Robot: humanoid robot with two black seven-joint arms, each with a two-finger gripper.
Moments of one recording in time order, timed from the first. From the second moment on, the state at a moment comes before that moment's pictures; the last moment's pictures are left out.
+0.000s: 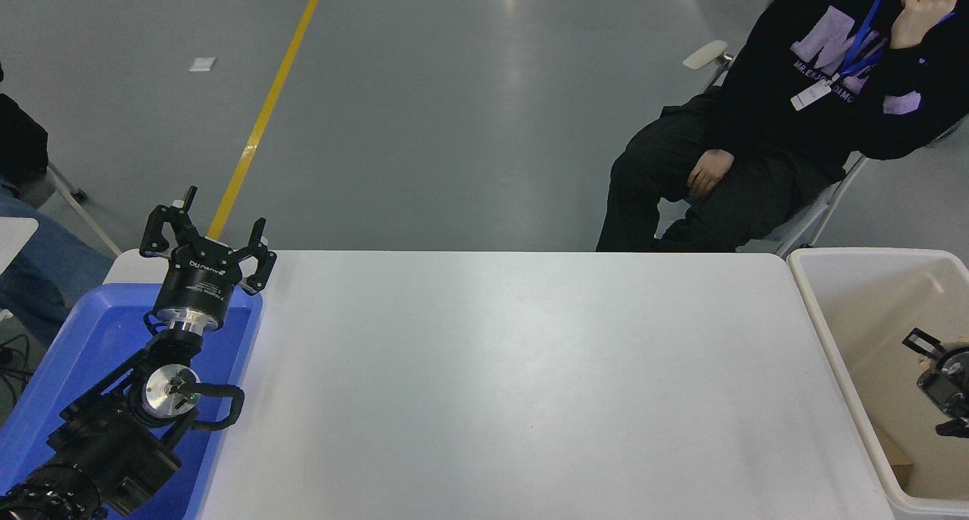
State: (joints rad) left arm -0.54 0.25 -0.94 -0.52 0.01 -0.56 -0.50; right arm 0.76 -0.44 -0.76 0.18 -0.12 -0.09 -0.16
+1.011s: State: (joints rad) left arm -0.55 0.25 -0.94 -0.52 0.01 -0.56 -0.49; right arm 1.46 -0.66 -1.21 1.01 -0.11 -0.09 -0.16
